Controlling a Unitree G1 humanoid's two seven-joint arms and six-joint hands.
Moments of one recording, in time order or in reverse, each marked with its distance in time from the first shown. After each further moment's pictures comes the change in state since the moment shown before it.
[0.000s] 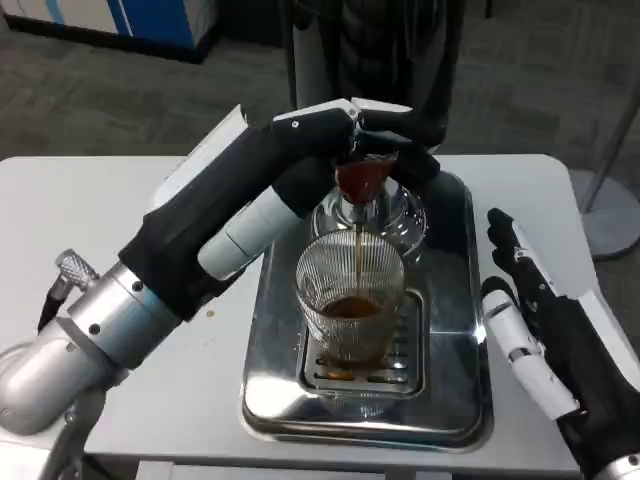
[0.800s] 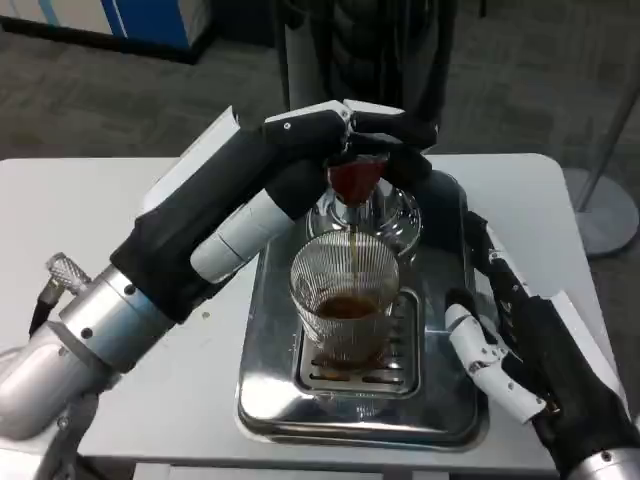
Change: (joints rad) left arm 0.017 0.014 0.006 -0.017 0.002 -0.002 0.016; right arm -0.029 0.017 0.044 0.035 -0.032 0.000 -0.012
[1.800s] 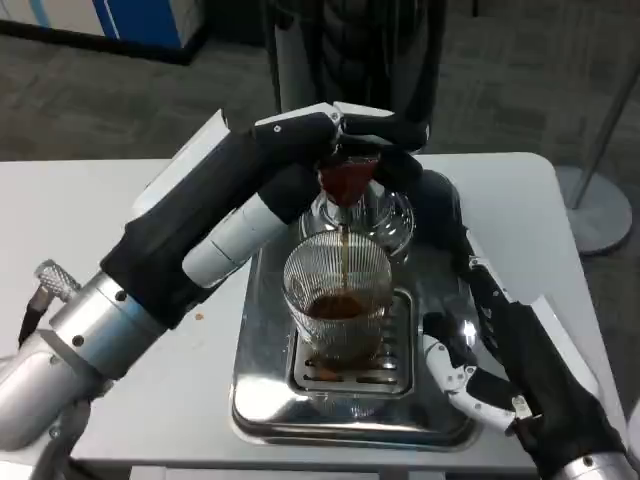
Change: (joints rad) left arm 0.027 0.012 0.009 -0.028 0.004 0.005 0.020; right arm 0.000 0.013 0.040 0.010 -0.004 0.000 -0.005
